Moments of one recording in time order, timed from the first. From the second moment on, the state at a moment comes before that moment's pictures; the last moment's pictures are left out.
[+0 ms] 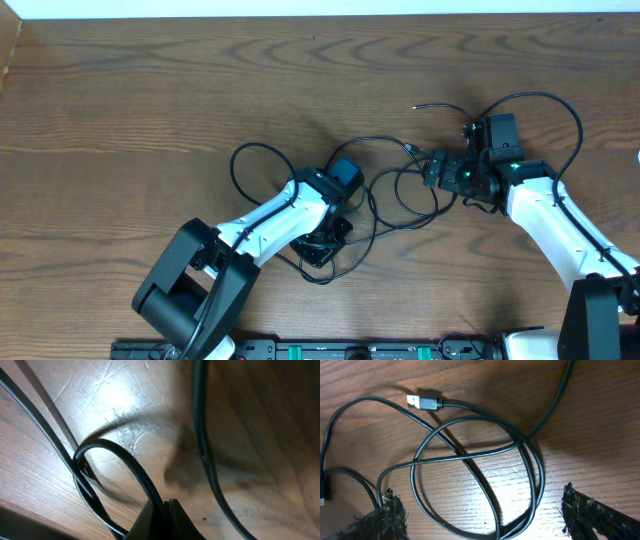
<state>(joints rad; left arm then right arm) -0.69 1.78 1.04 -0.94 0.23 -1.48 0.15 1.53 0.89 -0.50 -0.15 0.44</state>
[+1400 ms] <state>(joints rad) -0.63 1.76 1.04 -0.93 0.22 -1.31 0.15 1.53 0.89 -0.50 -0.15 0.45</state>
